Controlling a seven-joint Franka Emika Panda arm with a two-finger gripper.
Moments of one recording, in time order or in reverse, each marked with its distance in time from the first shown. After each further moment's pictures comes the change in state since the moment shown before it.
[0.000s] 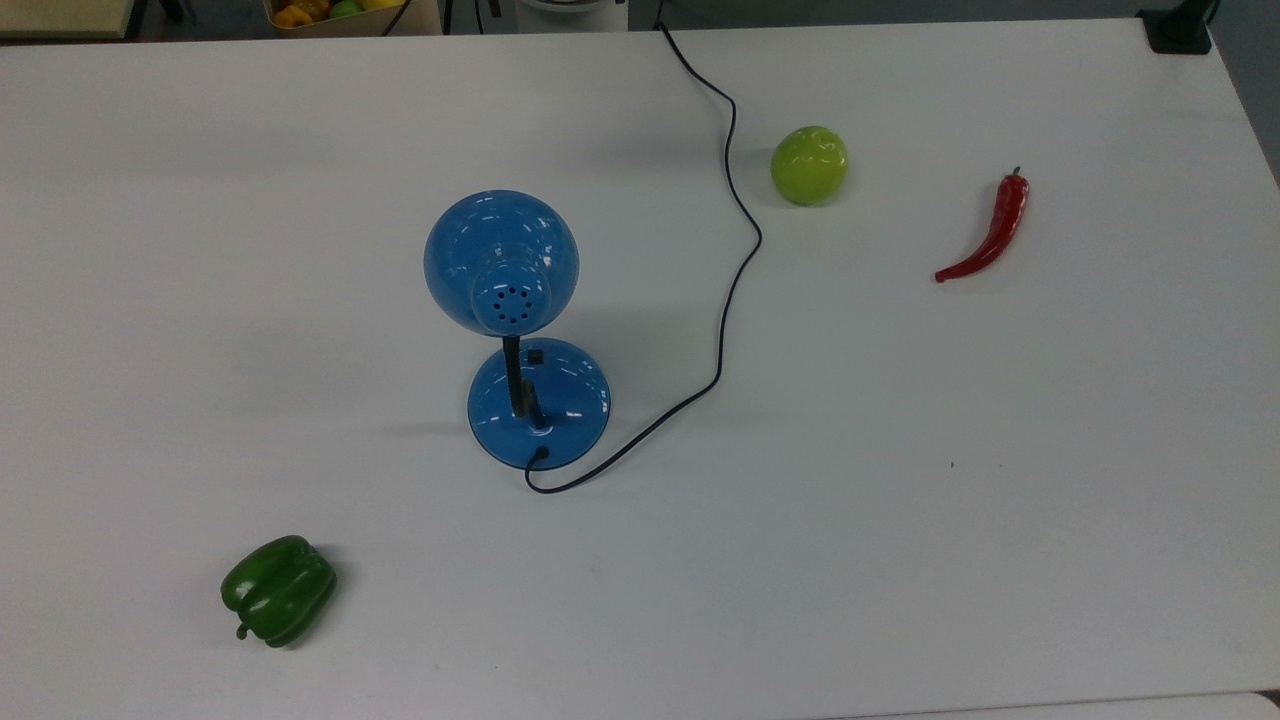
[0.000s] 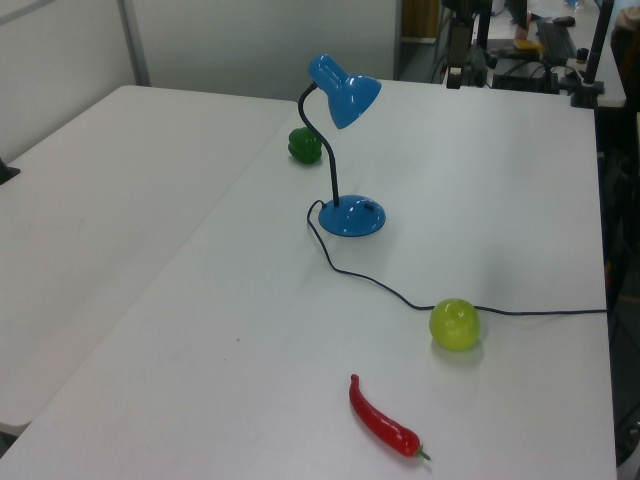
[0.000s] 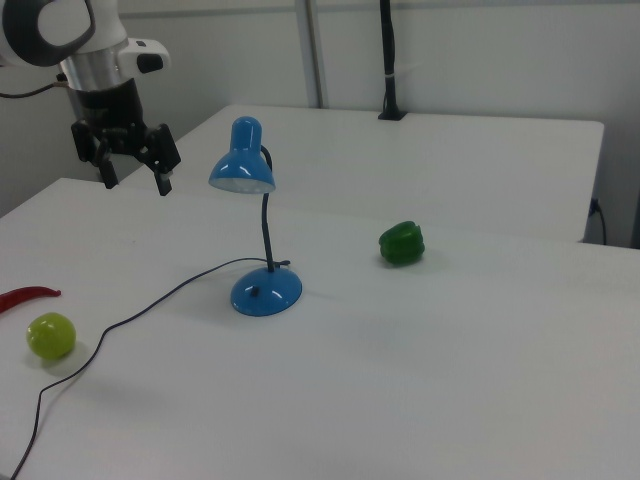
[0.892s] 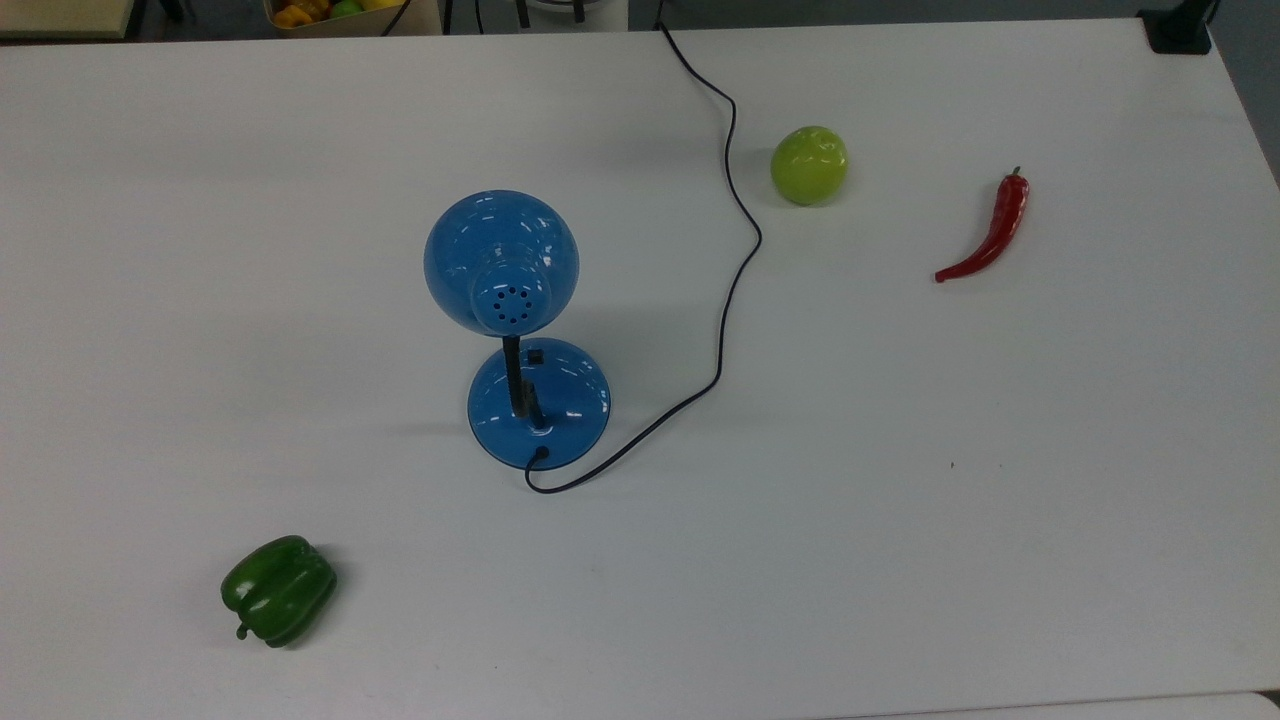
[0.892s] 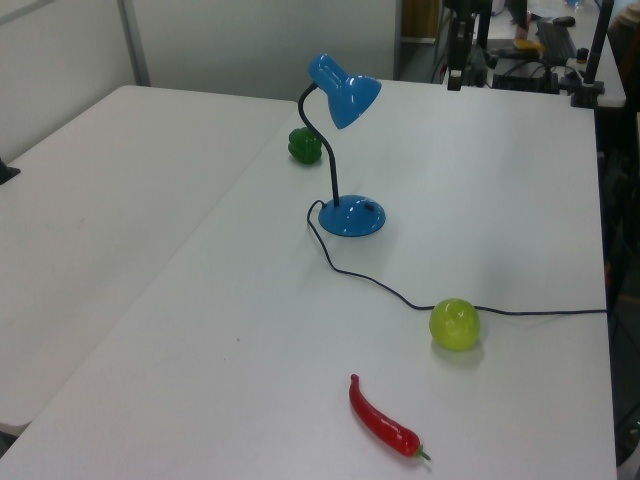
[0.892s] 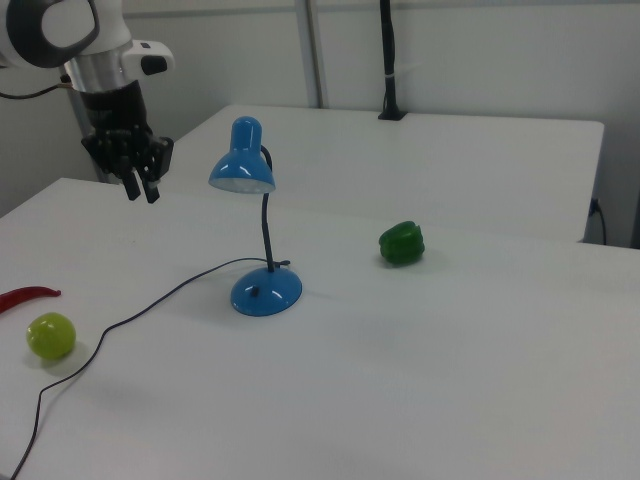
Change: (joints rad) arm 0.010 0.000 -0.020 -0.003 0.000 0.000 -0.001
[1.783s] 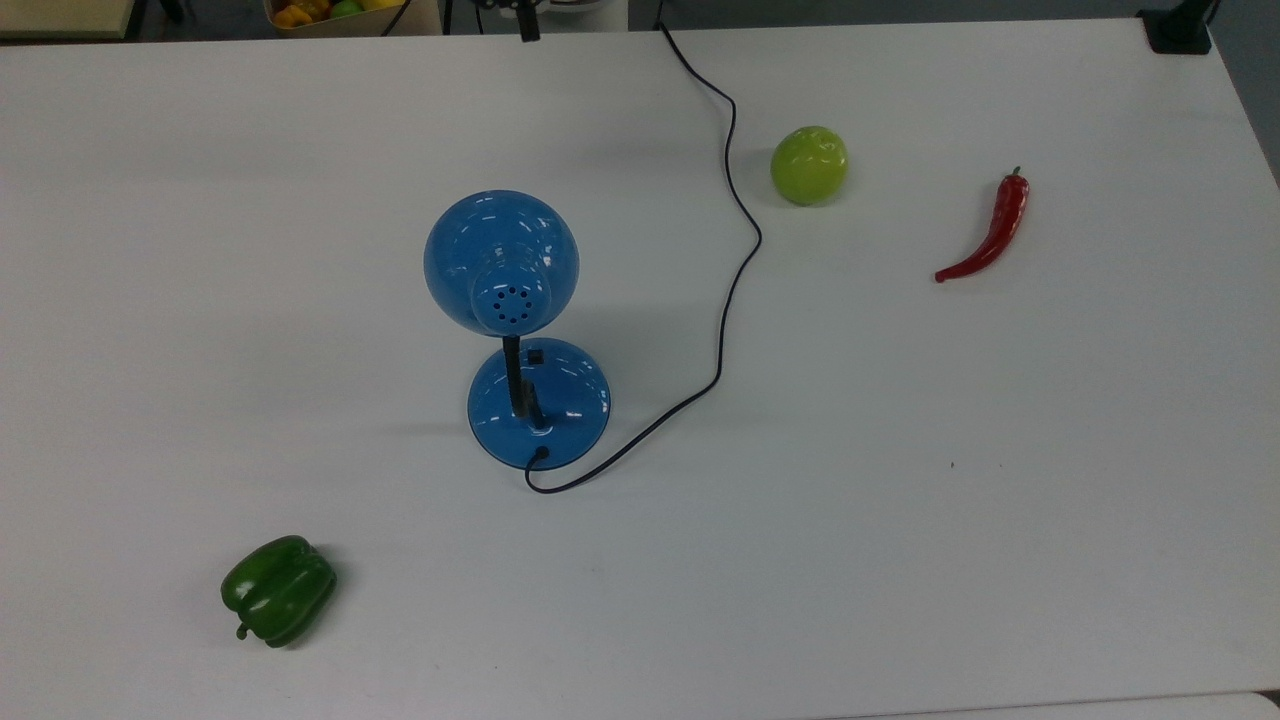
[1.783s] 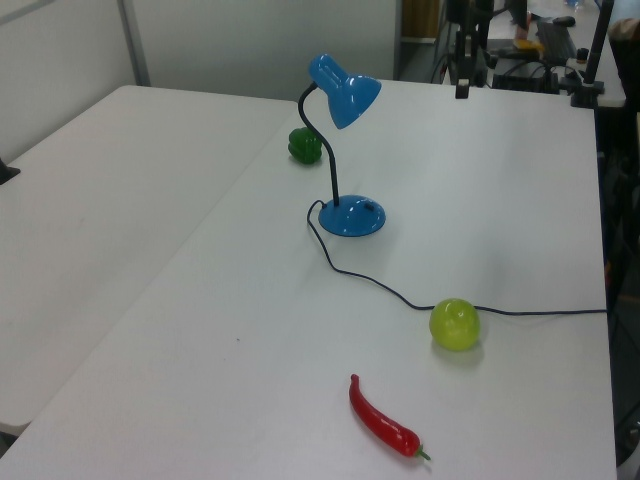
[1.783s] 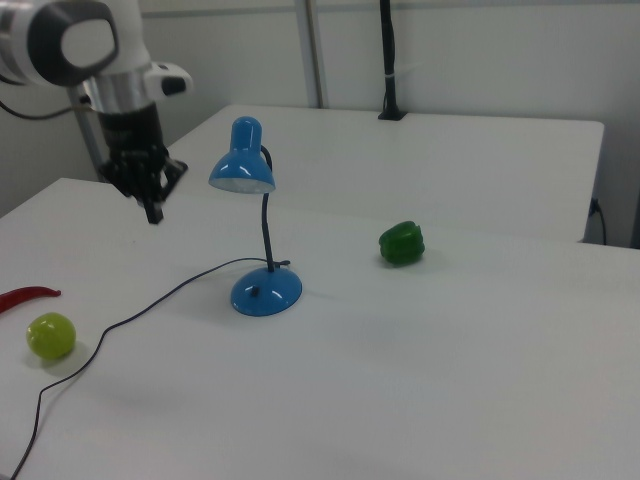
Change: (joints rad) arm -0.015 0.004 -0.031 -0.063 0.000 0.000 -0.152
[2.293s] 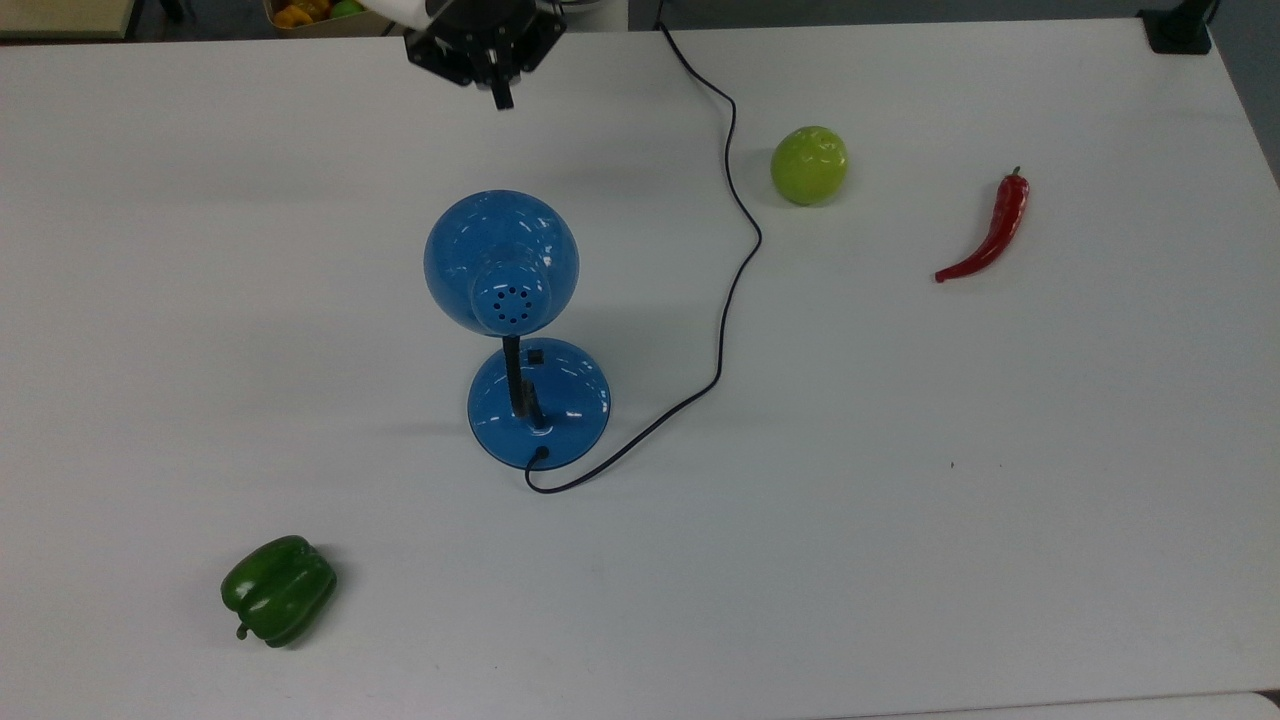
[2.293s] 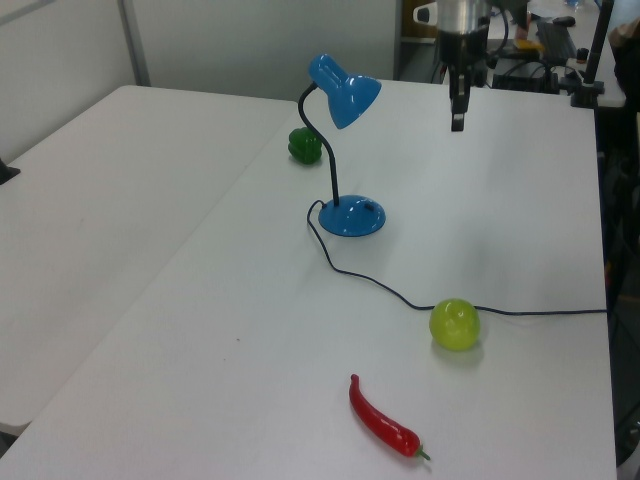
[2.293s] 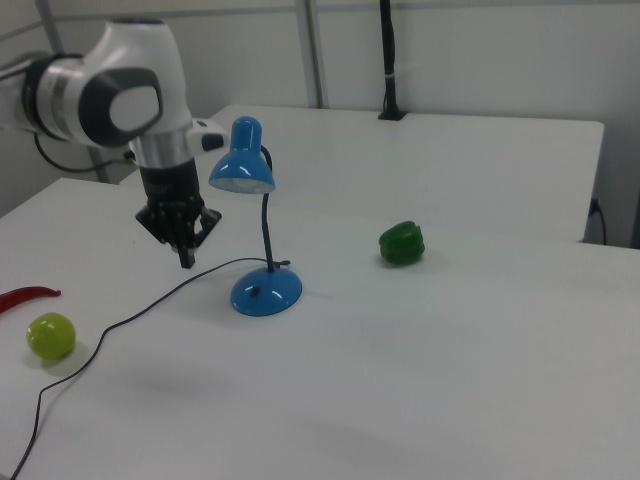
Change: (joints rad) arm -0.007 0.051 -0.036 -0.136 0.000 0.165 -0.057
